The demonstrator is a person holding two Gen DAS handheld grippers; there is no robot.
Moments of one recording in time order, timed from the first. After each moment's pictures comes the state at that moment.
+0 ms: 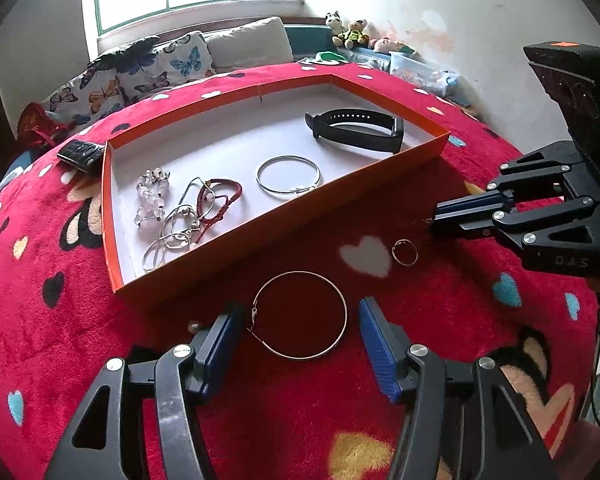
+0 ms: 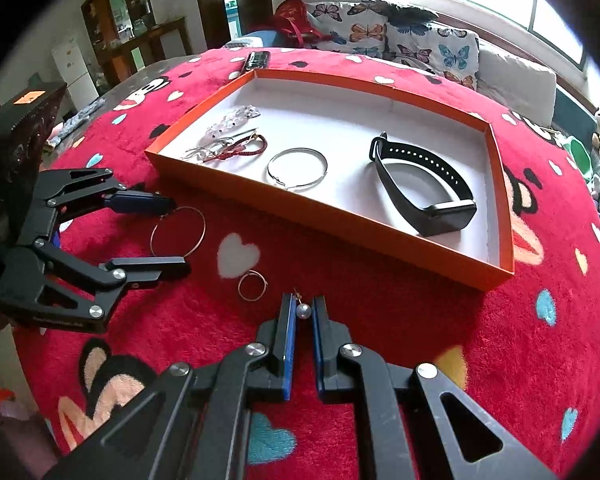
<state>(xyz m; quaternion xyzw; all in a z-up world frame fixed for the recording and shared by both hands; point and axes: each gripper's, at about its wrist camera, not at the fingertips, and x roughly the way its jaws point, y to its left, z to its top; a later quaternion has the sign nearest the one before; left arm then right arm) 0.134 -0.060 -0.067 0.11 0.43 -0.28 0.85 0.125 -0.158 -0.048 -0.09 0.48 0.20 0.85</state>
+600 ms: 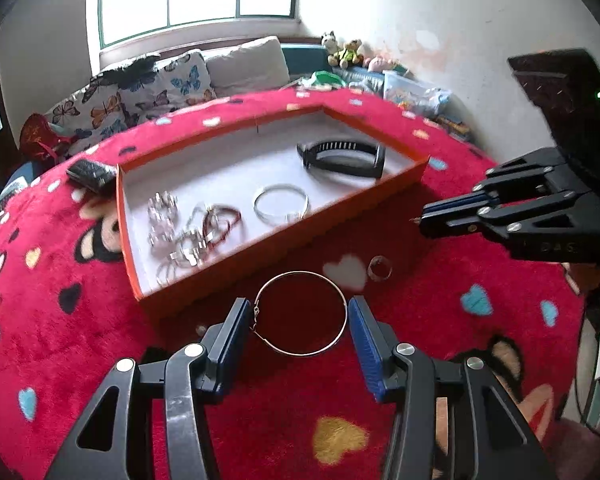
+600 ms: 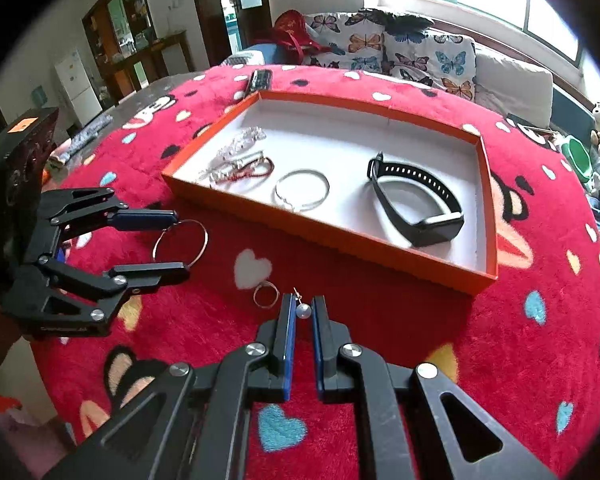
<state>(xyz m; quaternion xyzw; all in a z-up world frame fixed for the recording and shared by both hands) 0.116 -0.050 -0.034 0.09 0.40 -0.29 0.87 0.120 -0.165 -0.024 -0.07 0.47 0.21 0.86</state>
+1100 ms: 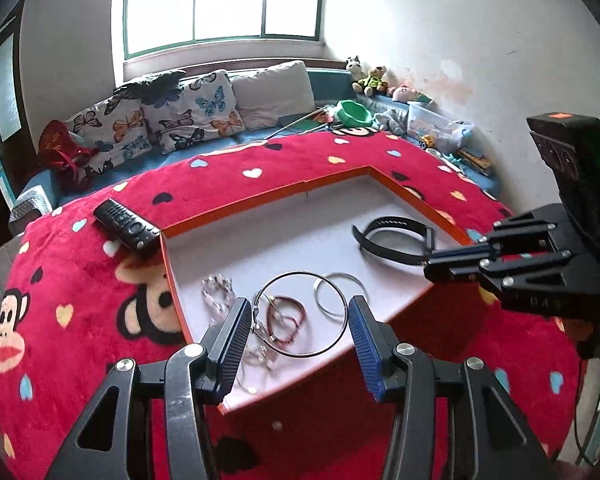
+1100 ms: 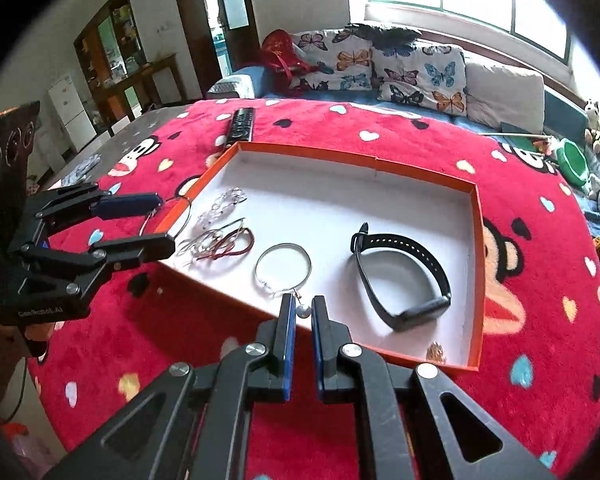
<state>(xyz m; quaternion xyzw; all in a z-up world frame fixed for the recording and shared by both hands) 0.189 -0.034 0.010 0.07 0.38 -0.26 0.89 0.172 -0.158 -0.010 -0.04 0.45 0.20 0.87</state>
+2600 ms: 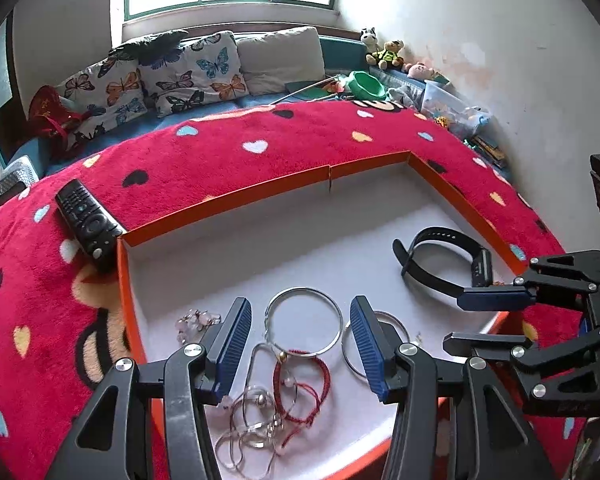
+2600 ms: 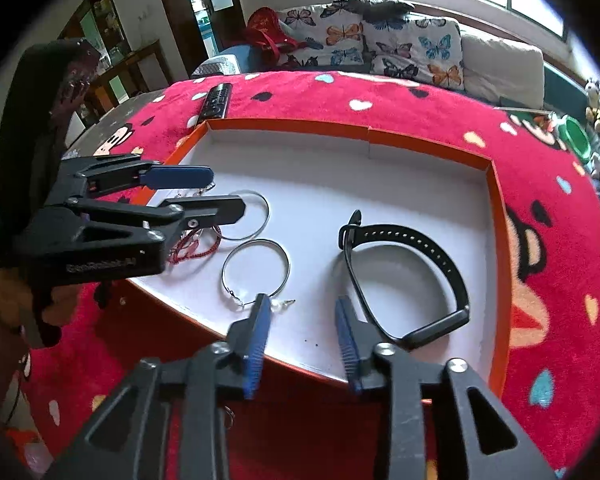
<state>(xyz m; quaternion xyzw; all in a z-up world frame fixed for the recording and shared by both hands) 0.279 -0.064 -0.030 0.05 0.44 -0.25 0.86 0.200 -0.161 -0.036 -0.04 0.49 0.18 0.85</state>
